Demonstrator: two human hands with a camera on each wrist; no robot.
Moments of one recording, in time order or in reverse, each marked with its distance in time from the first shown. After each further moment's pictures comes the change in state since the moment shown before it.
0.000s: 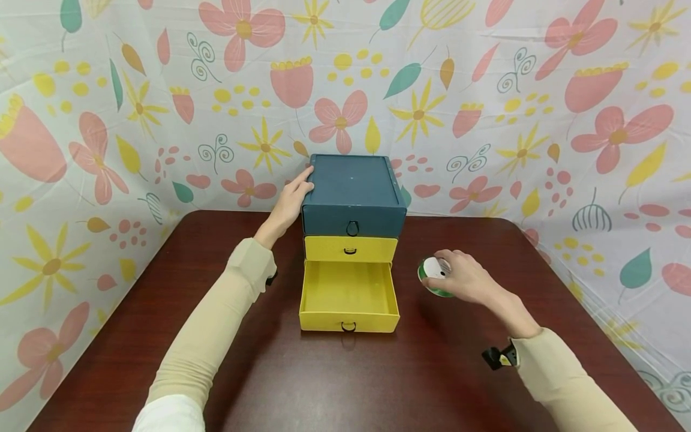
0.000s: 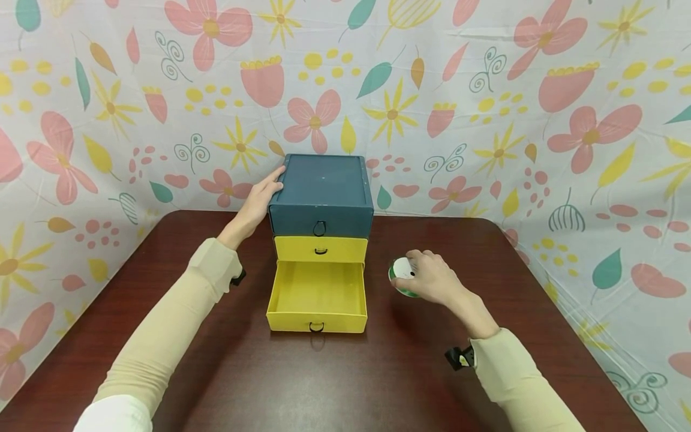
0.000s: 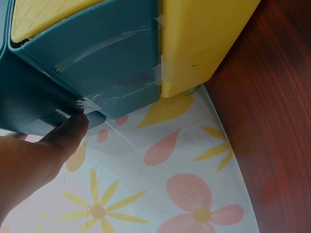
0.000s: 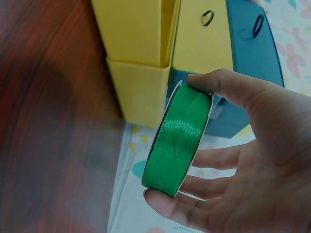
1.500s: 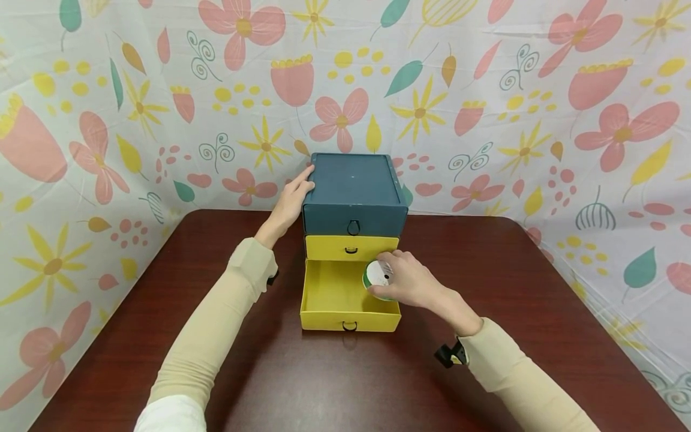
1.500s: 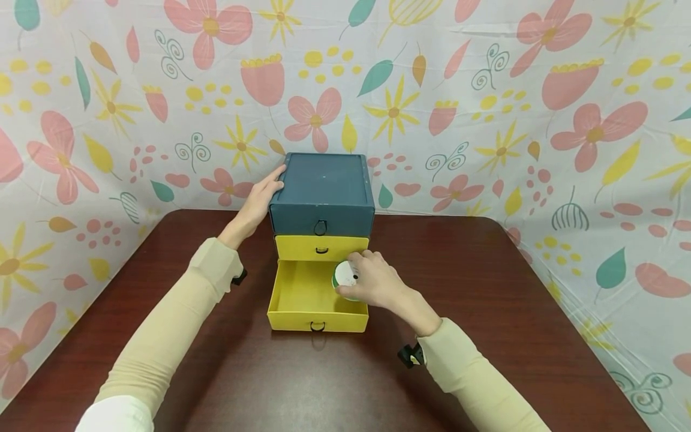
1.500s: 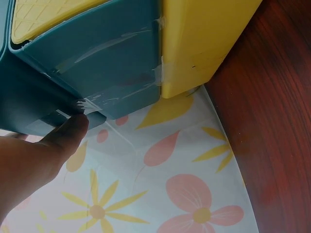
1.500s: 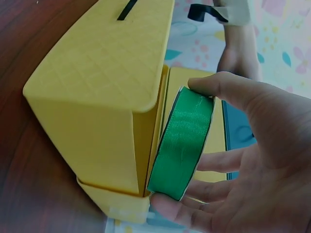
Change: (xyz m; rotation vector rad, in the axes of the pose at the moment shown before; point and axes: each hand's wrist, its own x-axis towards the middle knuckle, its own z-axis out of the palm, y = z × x) left_hand 0.004 -0.009 0.001 0.009 0.012 0.012; right_hand 0.018 -0.089 0.034 0.031 -0.067 -0.144
